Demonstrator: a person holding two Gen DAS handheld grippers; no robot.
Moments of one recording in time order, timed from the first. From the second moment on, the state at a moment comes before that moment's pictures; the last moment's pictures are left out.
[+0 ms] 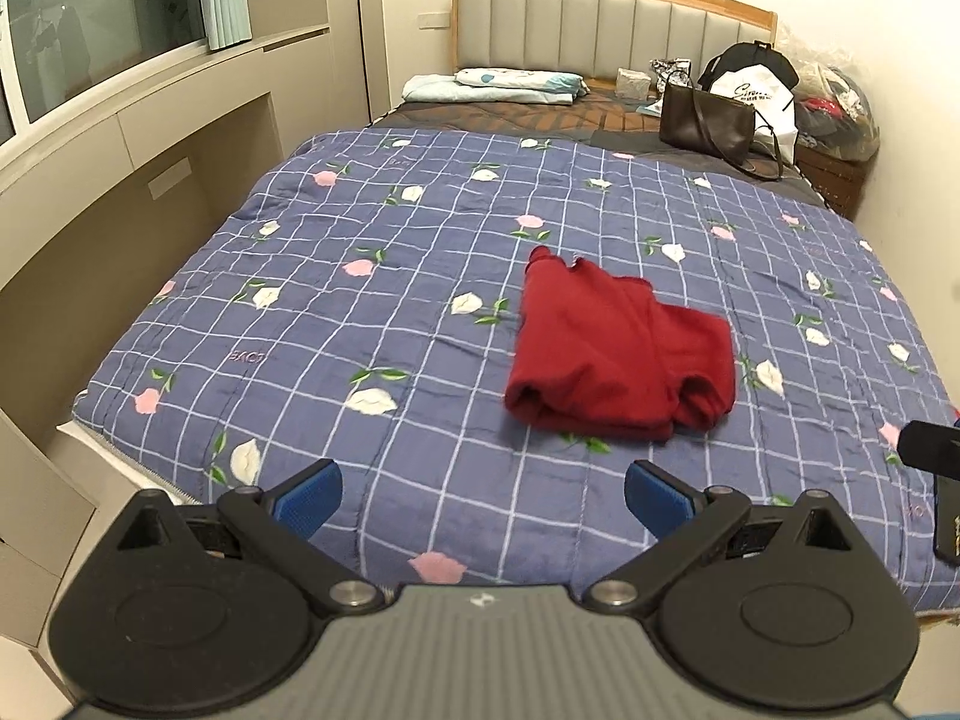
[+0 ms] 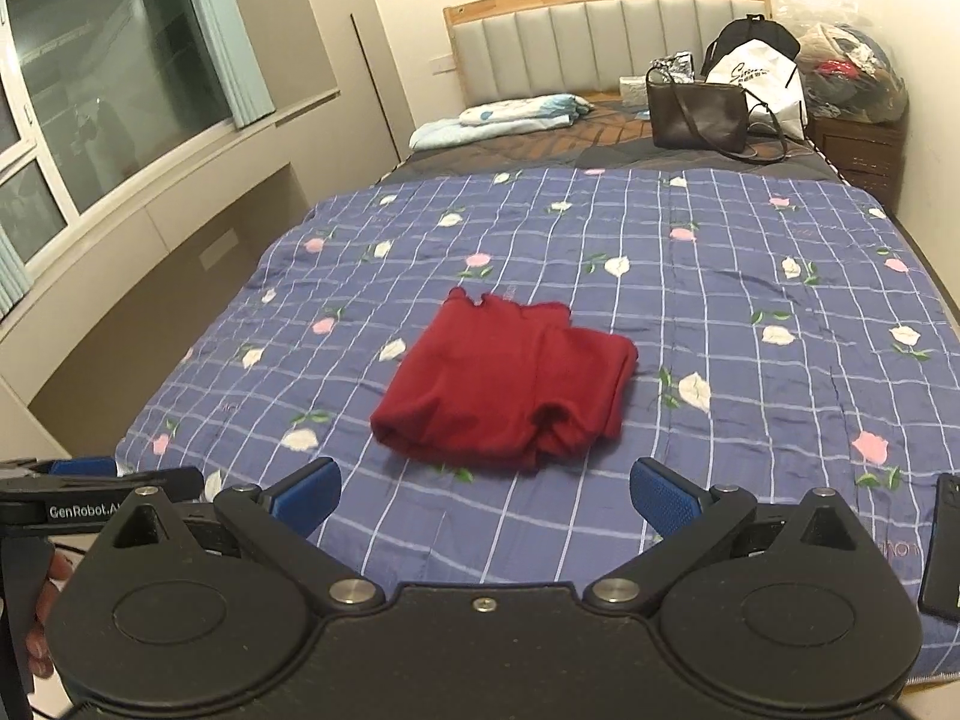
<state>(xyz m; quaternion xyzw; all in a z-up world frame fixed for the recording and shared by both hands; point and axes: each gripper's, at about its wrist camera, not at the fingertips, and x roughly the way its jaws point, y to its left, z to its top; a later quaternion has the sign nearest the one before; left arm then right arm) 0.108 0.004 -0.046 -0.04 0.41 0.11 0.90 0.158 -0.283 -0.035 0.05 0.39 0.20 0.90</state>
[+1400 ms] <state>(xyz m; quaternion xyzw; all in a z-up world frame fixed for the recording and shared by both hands) 0.106 0.030 -0.058 -0.03 0.46 0.10 0.88 0.145 -0.257 -0.050 0.05 0.43 0.19 0.88</state>
